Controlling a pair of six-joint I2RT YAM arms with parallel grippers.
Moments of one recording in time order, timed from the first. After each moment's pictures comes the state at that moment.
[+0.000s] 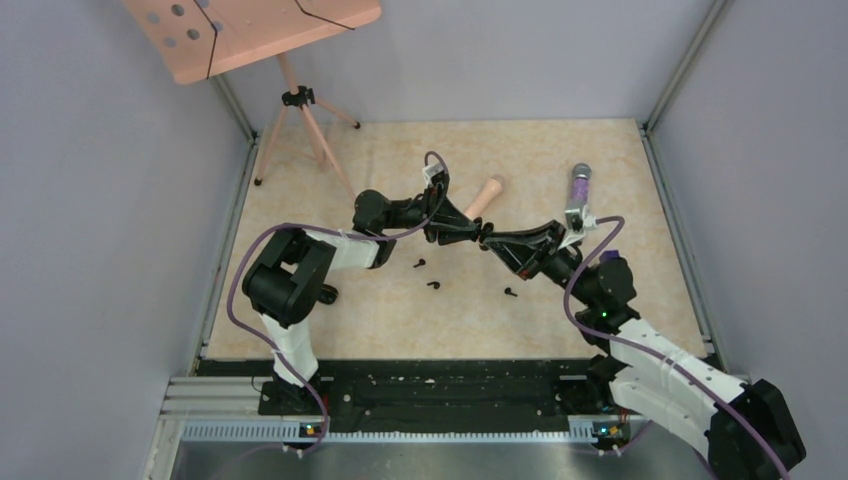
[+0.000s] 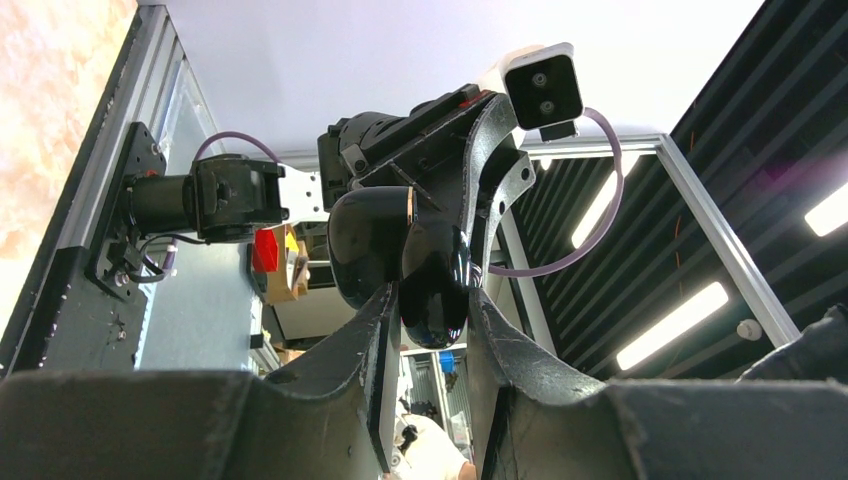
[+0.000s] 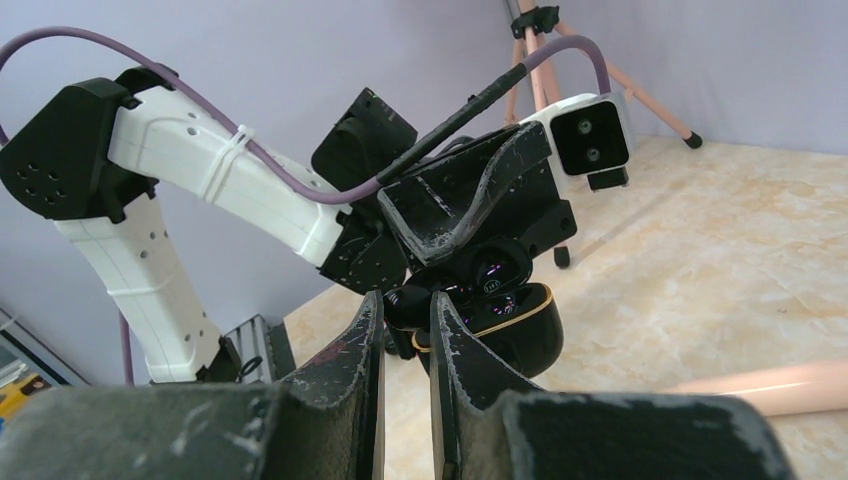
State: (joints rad) left arm -0.53 1.86 0.93 1.41 1.12 -2.05; right arm 0.54 0.83 0.32 0.88 -0.42 0.57
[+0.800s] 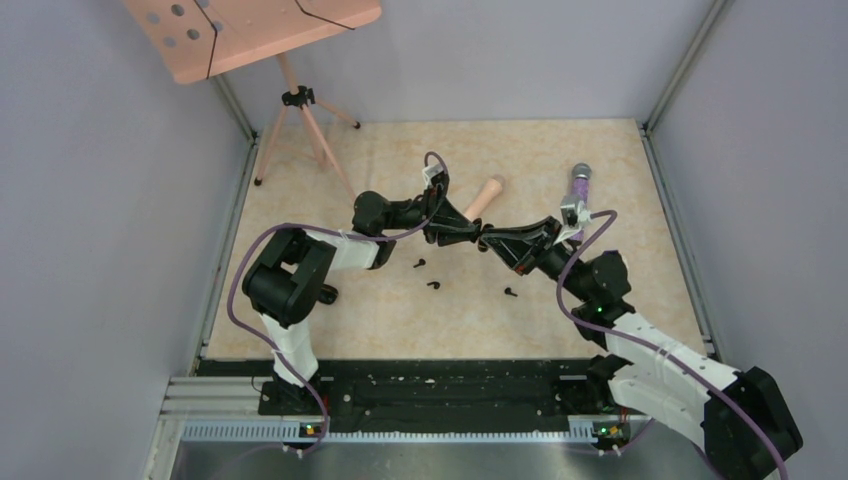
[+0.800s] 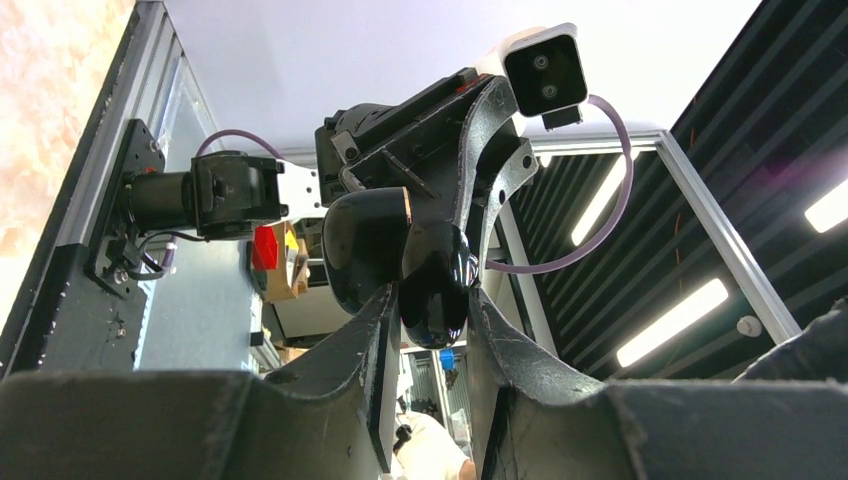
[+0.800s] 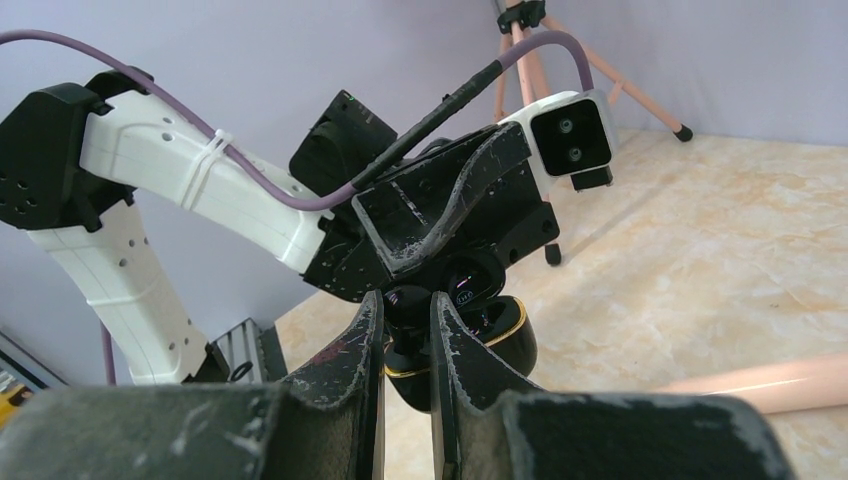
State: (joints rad) left arm -0.53 1.86 0.92 1.42 1.13 -2.06; right arm 0.54 0.90 0.34 0.91 -0.41 0.57
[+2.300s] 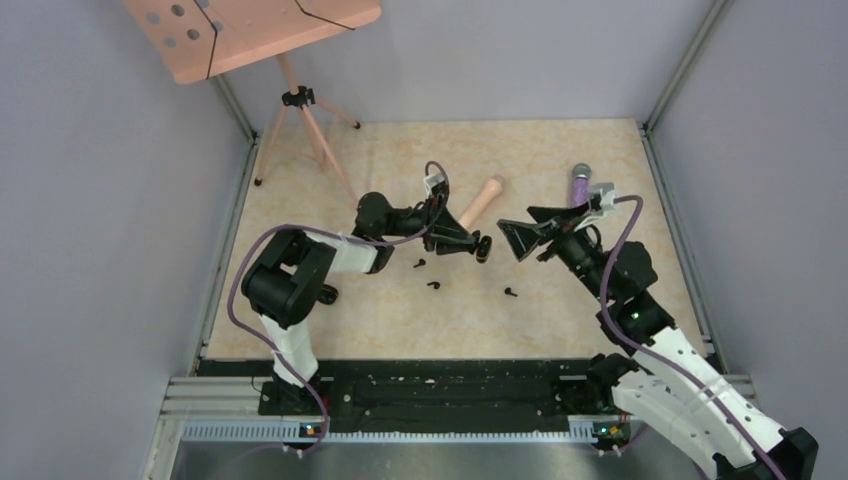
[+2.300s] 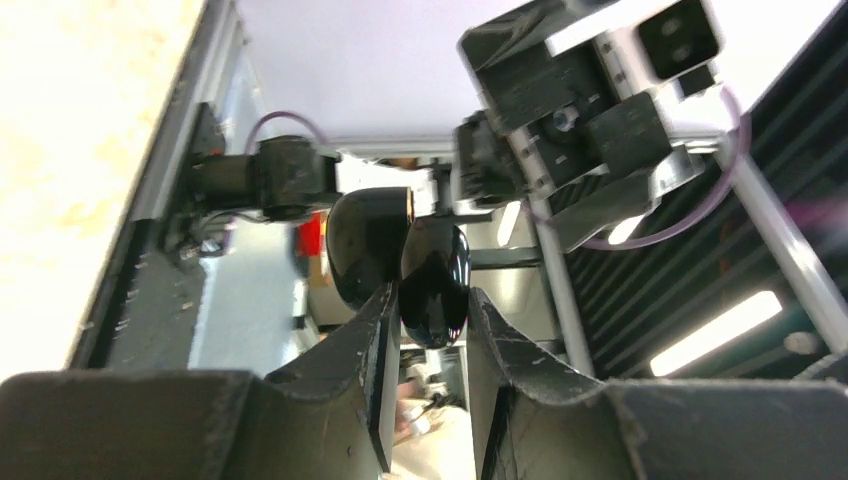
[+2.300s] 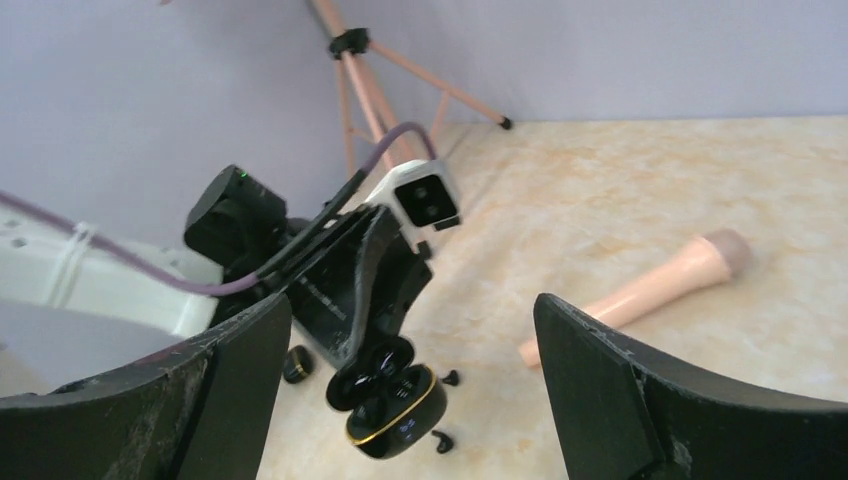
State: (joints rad) left arm -0.53 1.86 0.89 1.36 1.16 -1.94; right arm 0.54 0.66 0.55 0.30 -0.14 0.45
